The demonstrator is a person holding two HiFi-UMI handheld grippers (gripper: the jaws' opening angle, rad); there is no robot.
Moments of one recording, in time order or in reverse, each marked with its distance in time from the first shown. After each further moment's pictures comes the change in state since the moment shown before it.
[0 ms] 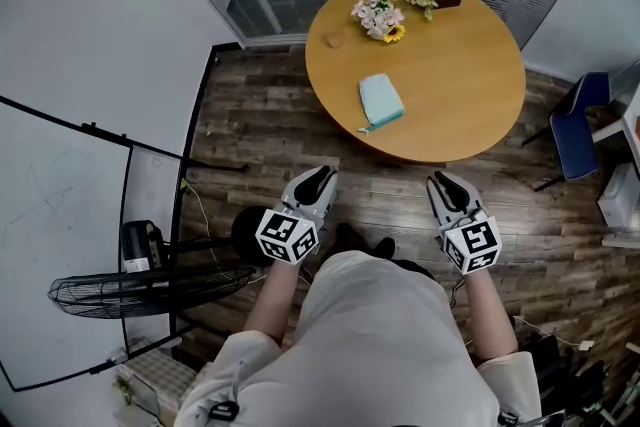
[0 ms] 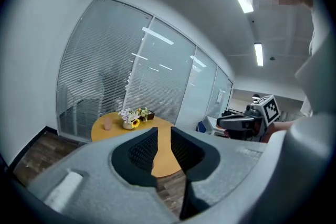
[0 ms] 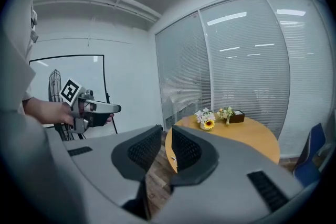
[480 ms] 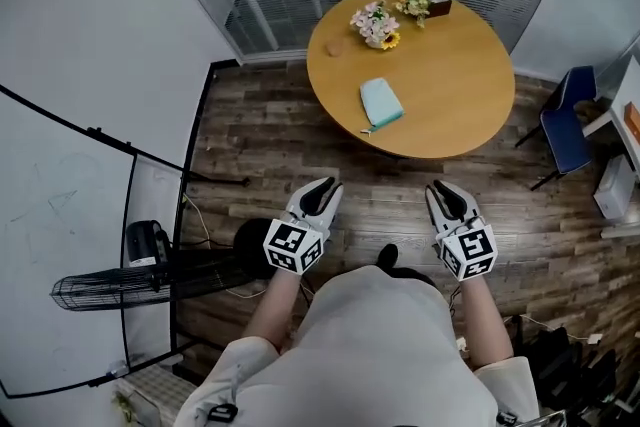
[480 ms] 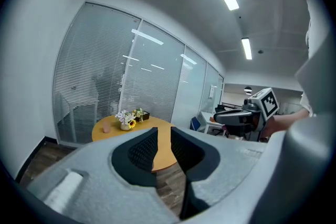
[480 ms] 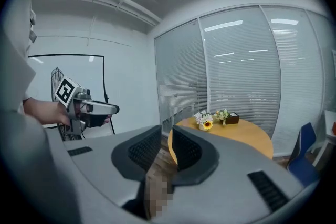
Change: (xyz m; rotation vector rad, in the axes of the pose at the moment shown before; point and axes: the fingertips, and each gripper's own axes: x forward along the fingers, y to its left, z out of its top) left arm -0.064 -0.030 -0.006 0.094 0.008 -0.055; right arm -0.043 0.063 -0.002 -0.001 -0.037 -0.071
